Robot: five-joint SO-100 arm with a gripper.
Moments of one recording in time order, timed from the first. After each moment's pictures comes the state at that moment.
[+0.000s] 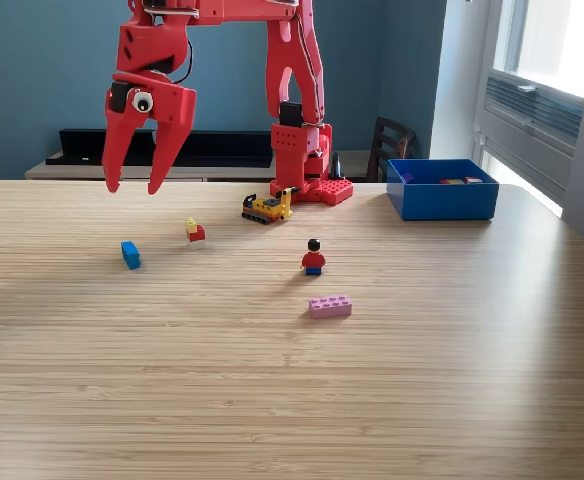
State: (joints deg) arm 38.8 86.0 81.5 70.1 13.6
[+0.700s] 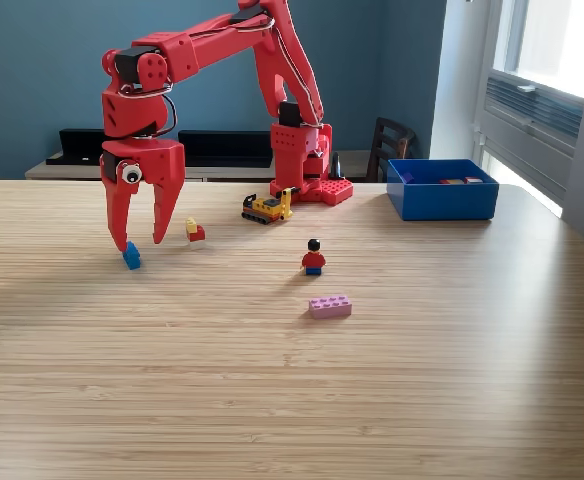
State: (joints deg) arm 41.4 67.8 74.4 69.0 13.3
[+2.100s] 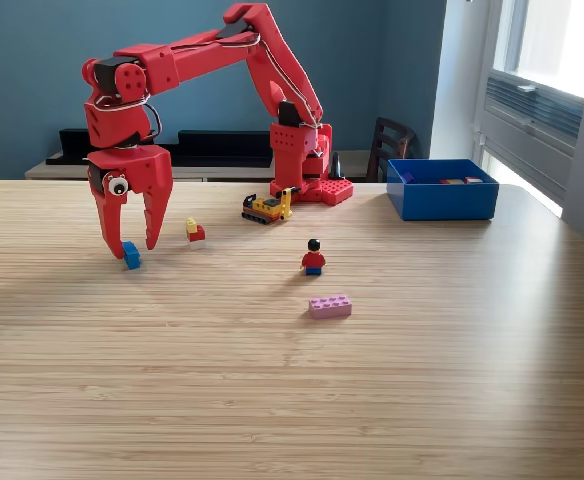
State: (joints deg) arm 42.8 55.9 59.4 78.1 12.3
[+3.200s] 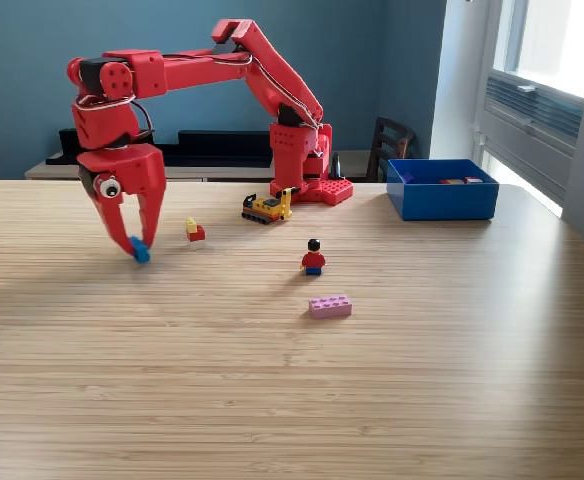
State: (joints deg) arm 40.3 46.8 41.3 91.2 12.7
